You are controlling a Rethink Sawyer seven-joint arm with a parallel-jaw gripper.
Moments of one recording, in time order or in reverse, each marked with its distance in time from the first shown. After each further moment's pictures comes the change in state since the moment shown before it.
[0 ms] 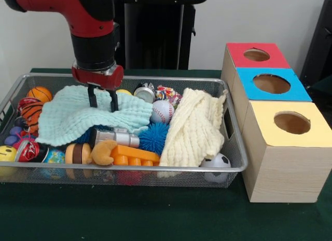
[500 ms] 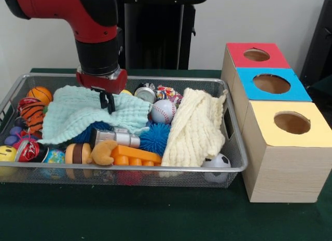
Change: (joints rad) arm -0.005 0.026 0.013 -0.005 -0.022 0.000 0.000
